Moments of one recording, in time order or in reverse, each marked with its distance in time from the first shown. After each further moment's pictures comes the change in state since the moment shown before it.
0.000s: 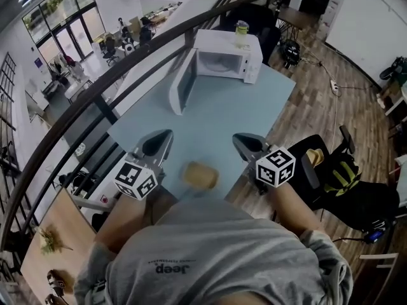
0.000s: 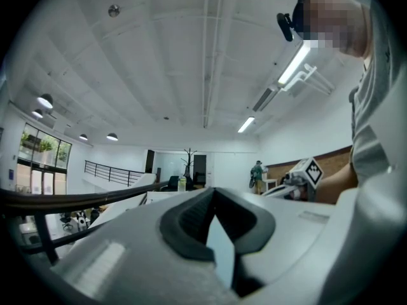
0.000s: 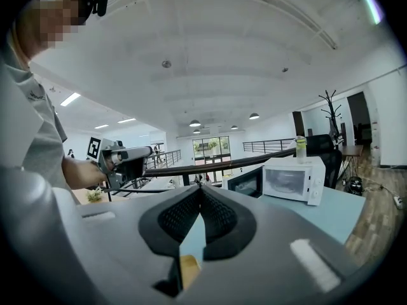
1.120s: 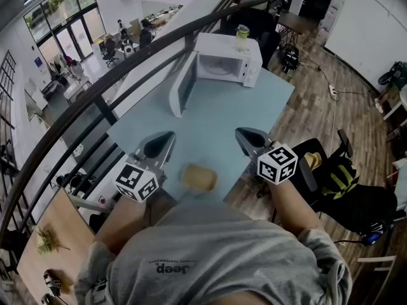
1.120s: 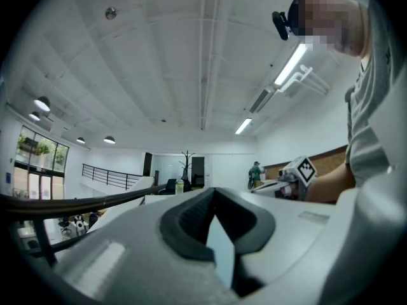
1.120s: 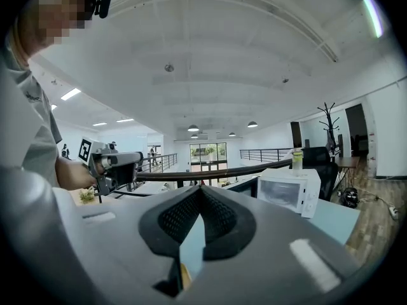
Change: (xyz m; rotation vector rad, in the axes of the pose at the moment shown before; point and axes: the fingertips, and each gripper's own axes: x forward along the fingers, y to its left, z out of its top) left arm -0.005 -0.011 0.012 0.024 -0.020 -0.017; right arm -0.002 -0.008 0.029 -0.050 -0.055 -0.039
